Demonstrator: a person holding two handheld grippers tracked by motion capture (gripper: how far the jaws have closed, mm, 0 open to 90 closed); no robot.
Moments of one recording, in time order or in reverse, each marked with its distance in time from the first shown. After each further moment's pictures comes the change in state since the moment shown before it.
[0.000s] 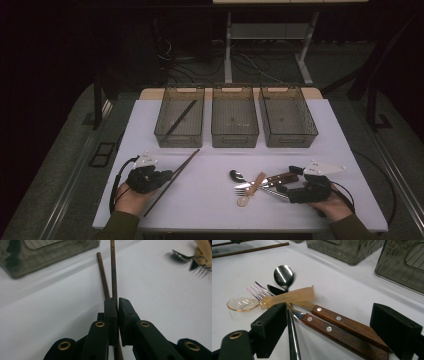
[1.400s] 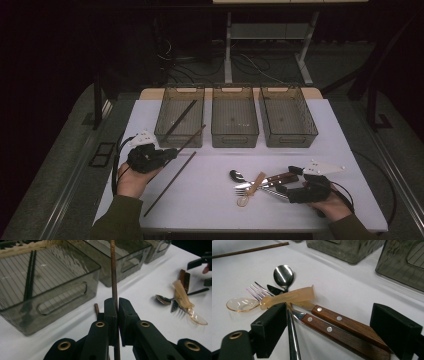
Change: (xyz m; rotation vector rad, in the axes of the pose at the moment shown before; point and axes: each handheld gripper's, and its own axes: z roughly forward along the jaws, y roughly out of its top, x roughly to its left) left arm 0.008 0.058 -0.014 -0.152 -0.045 0.016; right arm 0.000 0.000 0.001 0.005 0.002 0.006
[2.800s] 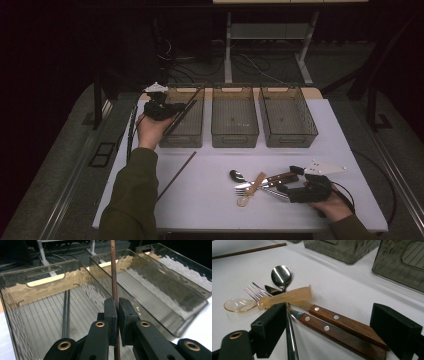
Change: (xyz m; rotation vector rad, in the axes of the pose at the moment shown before) left arm 0.080 0.095 0.074 -0.057 0.095 -0.092; right arm -0.001 -0.001 -0.002 -0.008 -0.015 0.007
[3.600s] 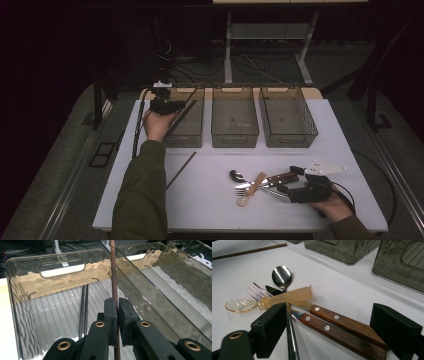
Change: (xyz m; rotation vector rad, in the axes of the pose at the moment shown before) left arm 0.029 -0.003 0.041 0.053 0.090 -0.078; right arm 0.000 0.000 -0.001 -0.004 0.005 0.001
